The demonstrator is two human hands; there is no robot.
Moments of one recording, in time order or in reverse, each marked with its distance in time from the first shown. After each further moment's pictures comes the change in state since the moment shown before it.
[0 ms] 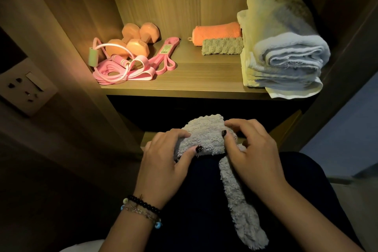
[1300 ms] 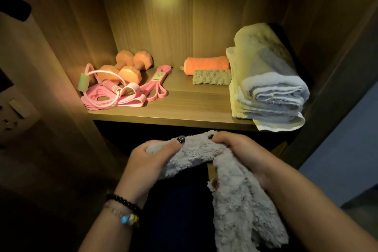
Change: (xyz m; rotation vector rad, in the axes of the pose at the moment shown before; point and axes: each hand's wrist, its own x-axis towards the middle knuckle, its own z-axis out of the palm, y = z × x) left_hand 0.060 0.015 -0.020 -0.849 -0.097 -0.626; right_hand 0.082 -0.023 -0.027 0.674 -0.612 0.812
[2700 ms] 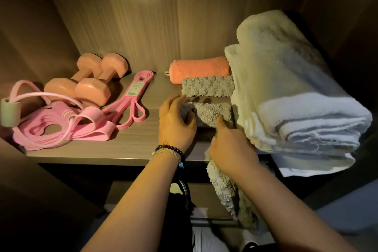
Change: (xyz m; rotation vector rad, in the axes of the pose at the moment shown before) left_hand 0.267 -0.029 0.095 0.568 0.252 0.623; right_hand 0.177 -0.039 -0.041 -1.047 0.515 -0.184
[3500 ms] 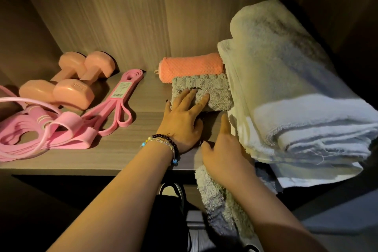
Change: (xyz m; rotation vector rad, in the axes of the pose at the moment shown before) left_hand 0.026 -0.012 0.029 0.377 -0.503 0.329; right_hand 0.010 0.014 0.013 0.268 0.028 0.062
